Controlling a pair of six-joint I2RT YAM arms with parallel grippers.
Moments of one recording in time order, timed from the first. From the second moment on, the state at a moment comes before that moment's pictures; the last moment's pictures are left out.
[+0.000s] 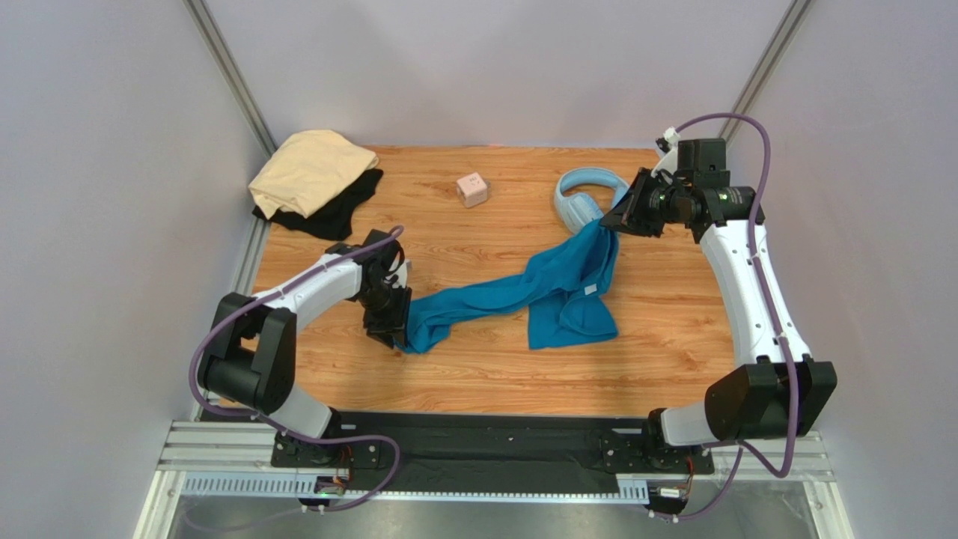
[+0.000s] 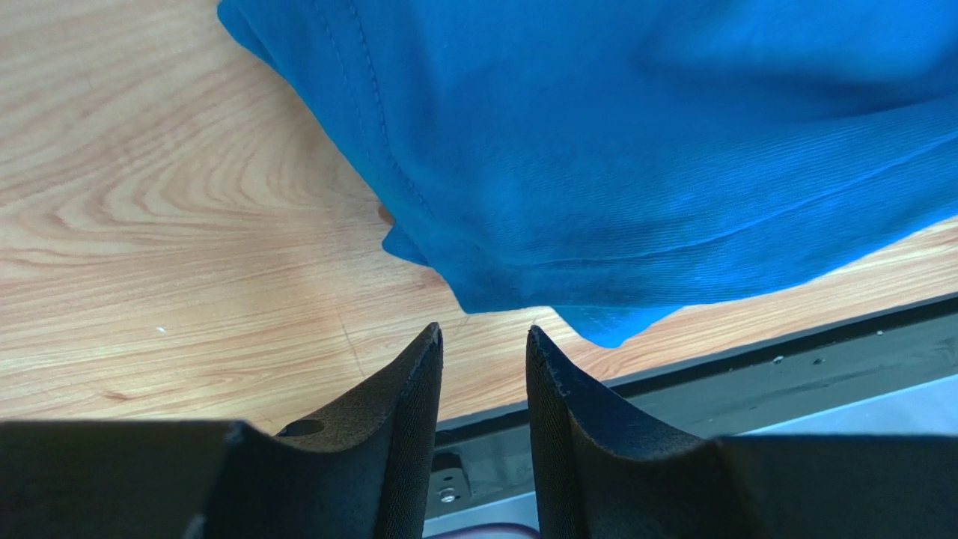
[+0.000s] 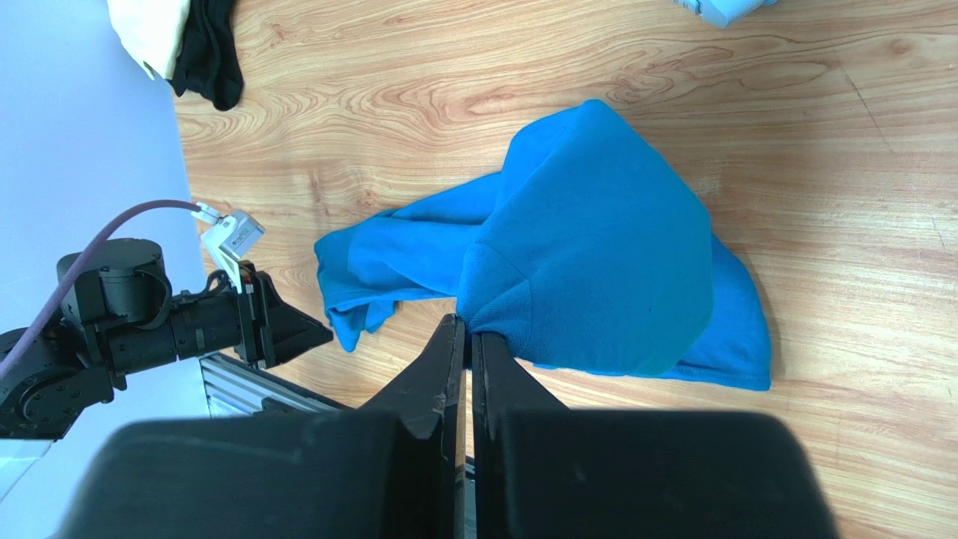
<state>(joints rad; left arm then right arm) -0.34 1.54 0.93 -0.86 0.22 -0.27 0.04 1.41 1.49 -0.89 -0.45 0.46</state>
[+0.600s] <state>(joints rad) -0.34 1.58 0.93 -0.82 0.22 -0.27 0.04 1.42 1.49 -0.89 -0.45 0.46</state>
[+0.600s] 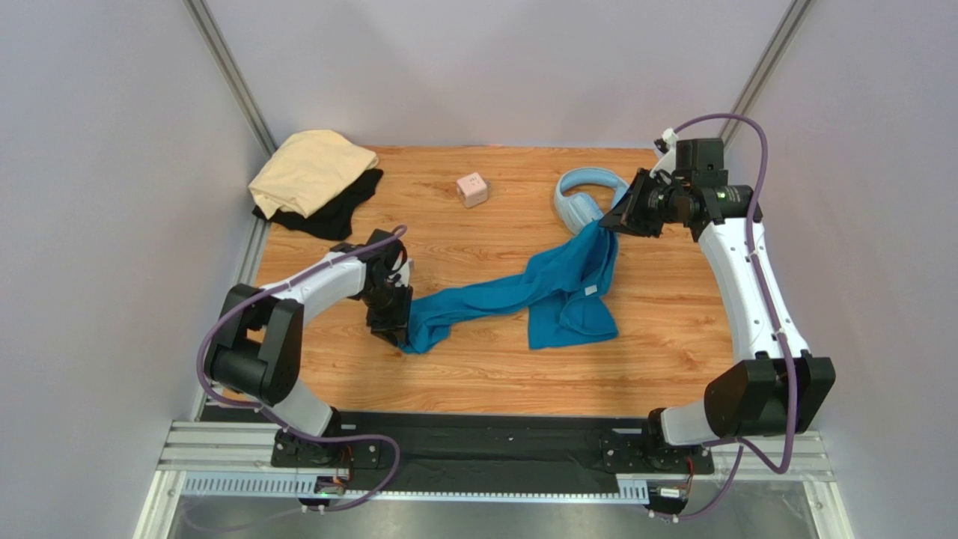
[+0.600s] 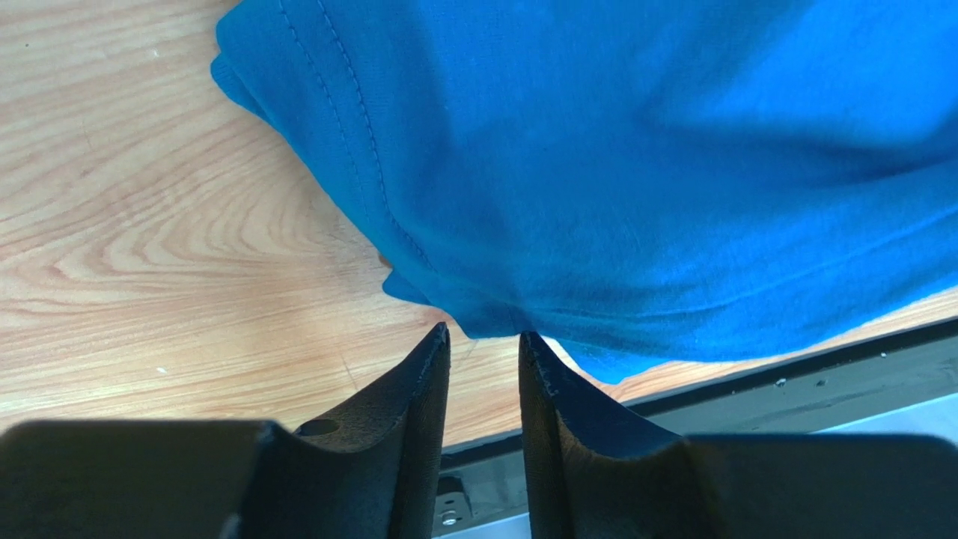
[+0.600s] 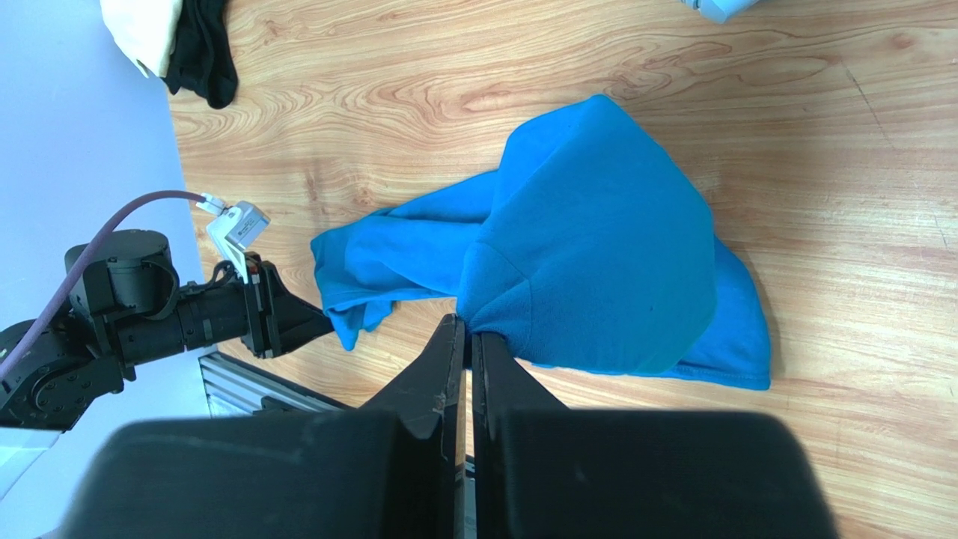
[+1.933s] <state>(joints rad) -0.31 1.41 1.20 -0.85 0.11 -0.29 0.04 1.44 1.49 -0.90 -0.44 0.45</state>
